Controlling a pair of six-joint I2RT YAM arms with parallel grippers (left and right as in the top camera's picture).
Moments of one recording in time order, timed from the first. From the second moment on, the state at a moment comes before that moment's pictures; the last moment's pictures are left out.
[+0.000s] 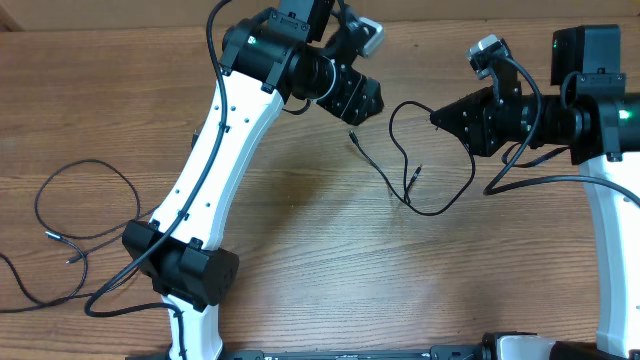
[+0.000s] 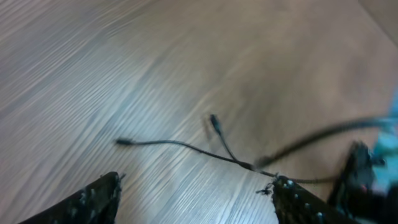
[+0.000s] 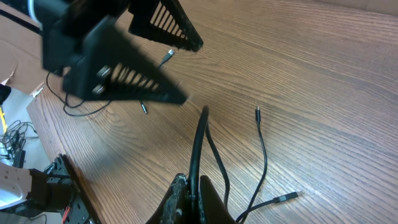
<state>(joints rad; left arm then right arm) -0.45 2.02 2.26 -1.27 0.51 0.18 0.01 1.48 1.70 -1.22 -0.77 -0.35</state>
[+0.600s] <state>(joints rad) -0.45 2.02 2.26 -1.30 0.80 0.76 0.01 1.48 1.70 -1.22 -0.78 -0.35</state>
